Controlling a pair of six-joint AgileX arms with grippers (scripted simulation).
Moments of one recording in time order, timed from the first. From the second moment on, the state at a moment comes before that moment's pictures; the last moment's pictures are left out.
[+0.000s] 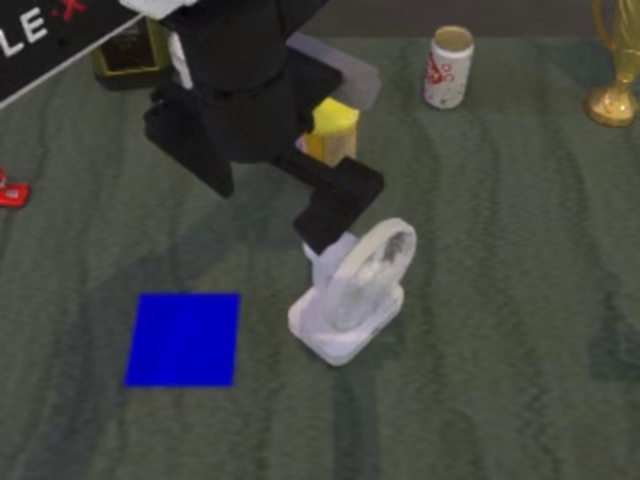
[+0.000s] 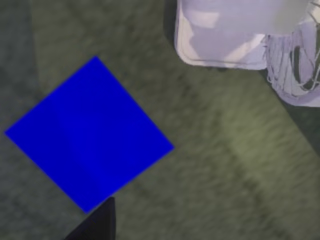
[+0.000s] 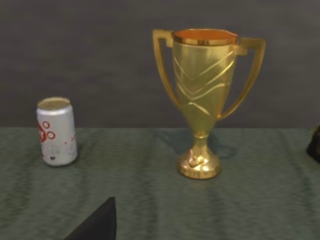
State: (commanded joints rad) left arm -0.67 1.91 1.88 -1.47 0.04 0.02; right arm 0.00 0.00 0.00 0.00 0.00 0.00
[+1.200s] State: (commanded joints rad) left arm -0.79 2.27 2.24 -1.54 0.01 -0.03; right arm 0.00 0.00 0.00 0.00 0.00 0.00
